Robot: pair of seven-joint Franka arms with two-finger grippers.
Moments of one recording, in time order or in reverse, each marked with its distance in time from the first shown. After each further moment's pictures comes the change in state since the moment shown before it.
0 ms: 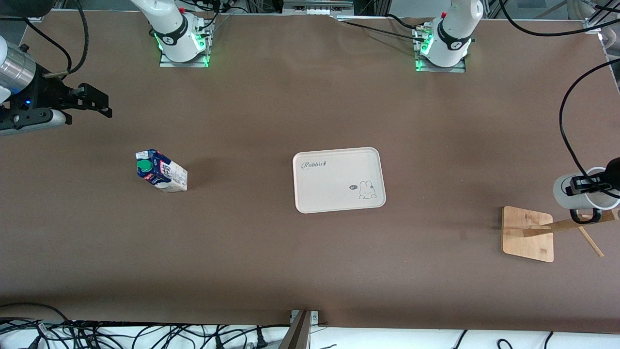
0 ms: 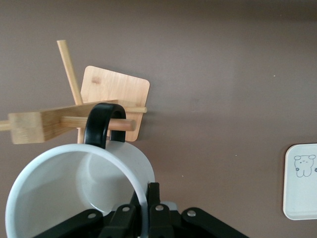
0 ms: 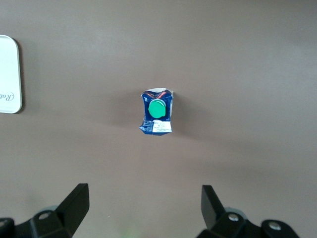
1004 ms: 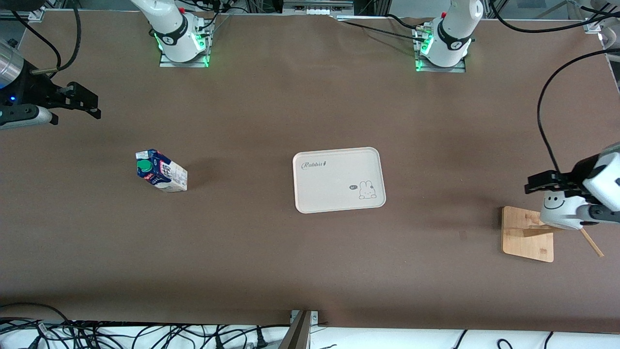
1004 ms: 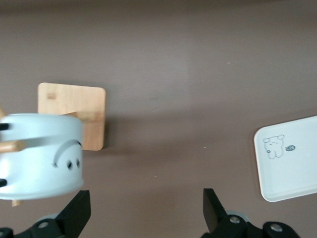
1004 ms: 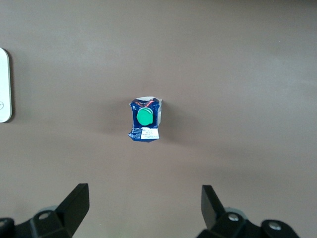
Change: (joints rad) left arm -0.113 -0.006 -0.052 0.001 0.000 -0.002 0.016; right arm -0.011 0.001 0.004 0.025 -0.030 0.015 0.003
